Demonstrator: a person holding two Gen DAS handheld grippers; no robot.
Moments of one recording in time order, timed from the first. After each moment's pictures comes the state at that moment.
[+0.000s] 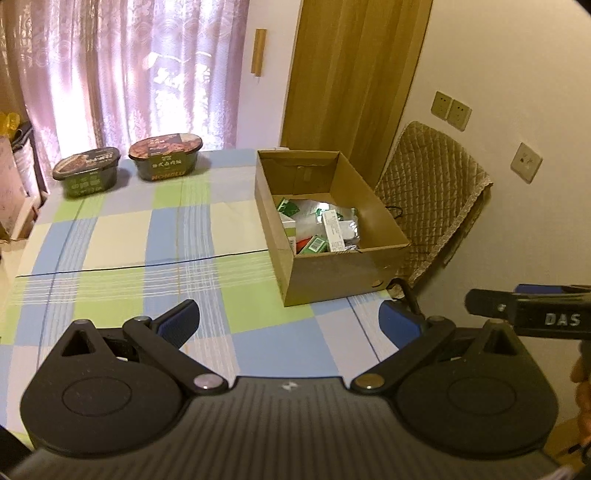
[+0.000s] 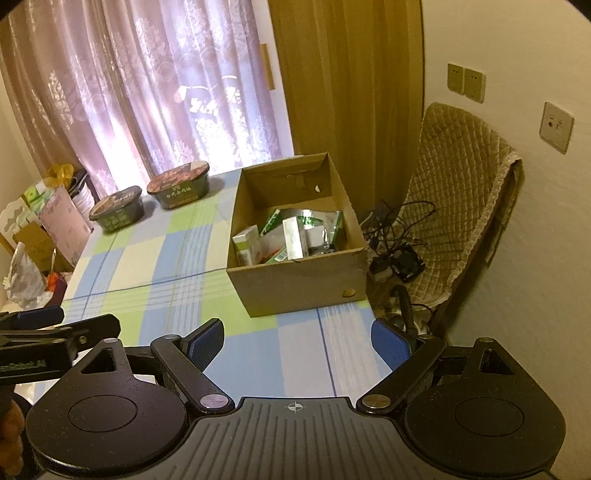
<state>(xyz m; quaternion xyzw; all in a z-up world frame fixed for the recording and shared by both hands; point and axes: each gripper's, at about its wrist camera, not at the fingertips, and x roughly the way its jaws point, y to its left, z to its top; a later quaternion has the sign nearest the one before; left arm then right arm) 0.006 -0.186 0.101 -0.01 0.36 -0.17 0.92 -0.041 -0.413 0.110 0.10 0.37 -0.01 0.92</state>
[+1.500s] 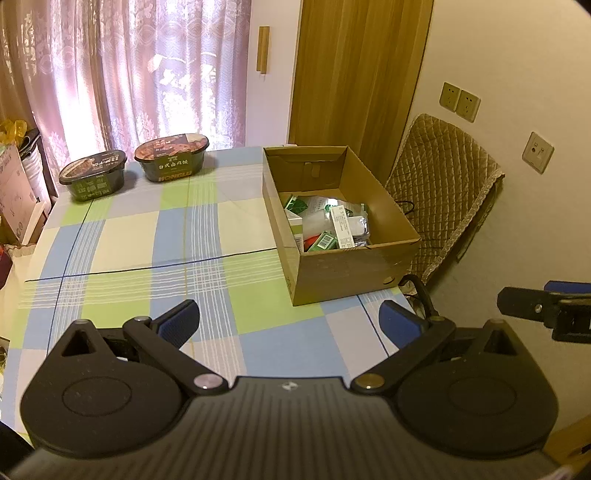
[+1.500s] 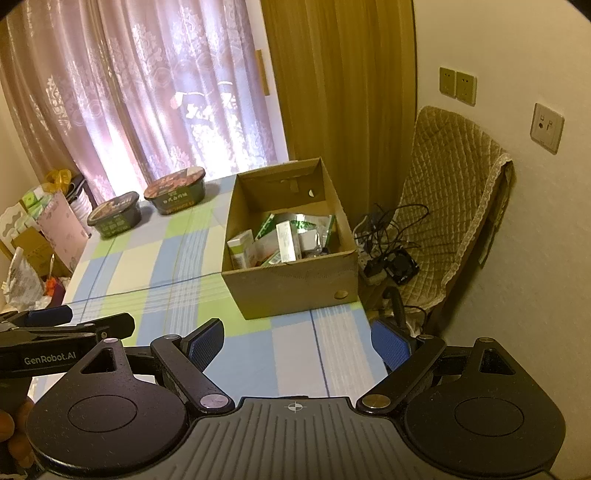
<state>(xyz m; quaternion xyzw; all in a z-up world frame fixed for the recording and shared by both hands) 0.013 -0.199 0.095 0.00 0.37 -0.15 0.92 -0.050 -0.415 0.116 0.10 0.37 -0.02 0.92</state>
